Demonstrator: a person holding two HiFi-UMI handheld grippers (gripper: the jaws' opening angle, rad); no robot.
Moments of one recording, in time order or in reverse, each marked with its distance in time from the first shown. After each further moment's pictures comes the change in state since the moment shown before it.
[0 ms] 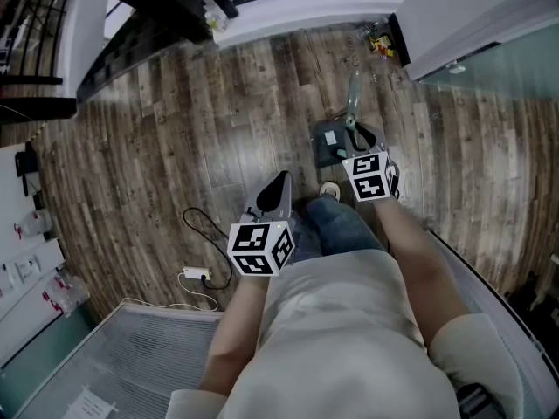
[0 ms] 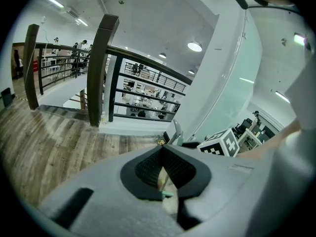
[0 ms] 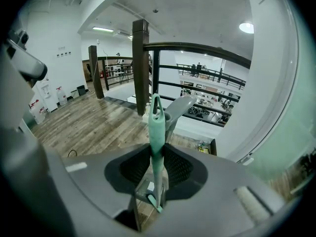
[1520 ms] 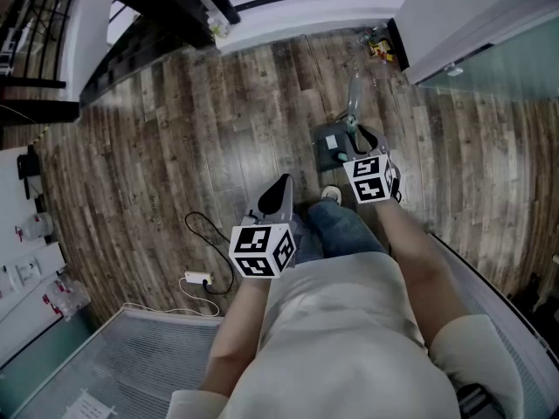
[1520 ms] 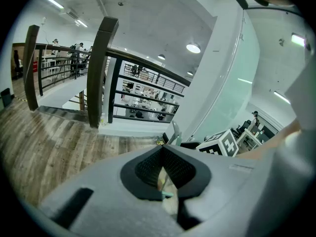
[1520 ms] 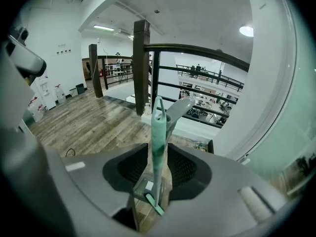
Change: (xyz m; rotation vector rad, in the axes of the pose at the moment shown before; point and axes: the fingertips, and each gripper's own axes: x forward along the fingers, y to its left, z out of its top) left arm -0.017 -0.004 -0.001 0.009 -0.018 -0.011; right arm -0.014 0.005 0.000 -0.015 -0.005 -0.027
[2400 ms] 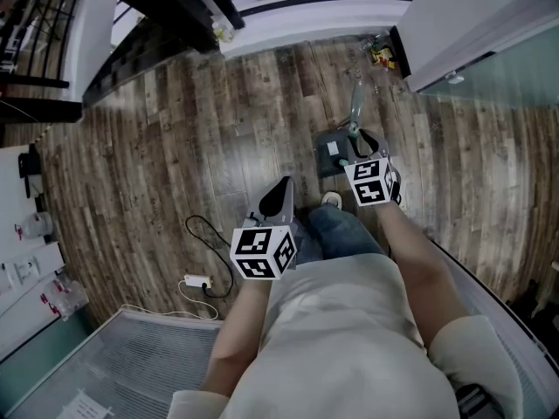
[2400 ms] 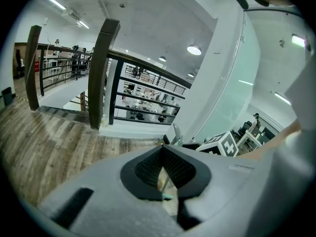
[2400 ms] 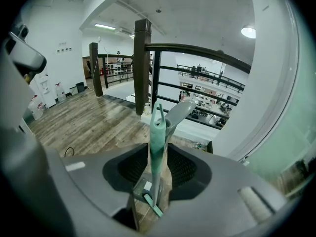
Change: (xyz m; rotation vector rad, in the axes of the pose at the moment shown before) left arm 0.000 0.004 0.009 -0.010 -0.020 0.008; right arm 0.004 -0.002 0.007 -0.016 0.005 -0.004
